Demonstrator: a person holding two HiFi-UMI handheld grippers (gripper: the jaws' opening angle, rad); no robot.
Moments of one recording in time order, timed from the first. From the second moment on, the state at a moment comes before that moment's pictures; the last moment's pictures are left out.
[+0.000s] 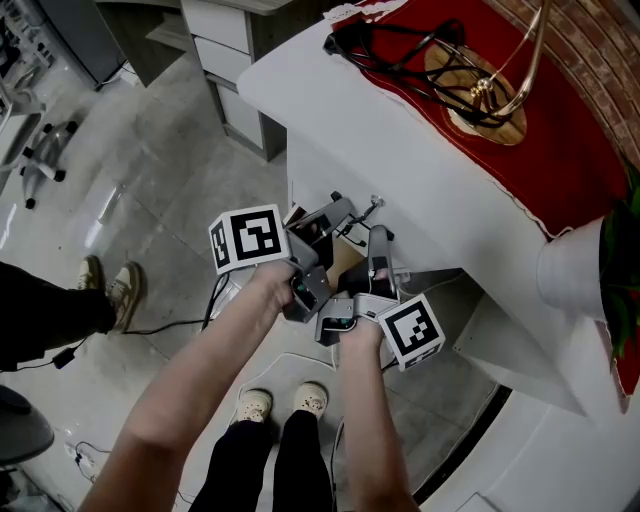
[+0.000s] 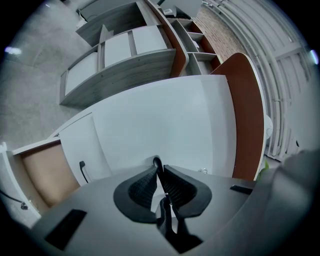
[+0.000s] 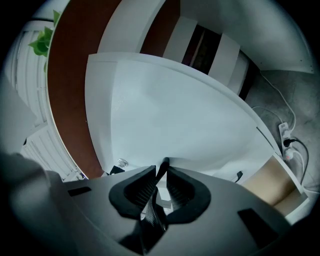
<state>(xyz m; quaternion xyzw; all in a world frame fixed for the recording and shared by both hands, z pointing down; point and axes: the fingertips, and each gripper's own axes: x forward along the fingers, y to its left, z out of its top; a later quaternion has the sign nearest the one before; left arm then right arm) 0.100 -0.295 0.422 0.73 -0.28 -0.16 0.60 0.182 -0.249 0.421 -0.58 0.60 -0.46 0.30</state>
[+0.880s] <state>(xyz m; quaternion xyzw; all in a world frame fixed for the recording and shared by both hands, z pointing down) 0.079 -0.259 0.424 0.73 -0.28 -0.15 0.60 0.158 -0.215 0.422 -0.57 0.59 -0.48 0.32</state>
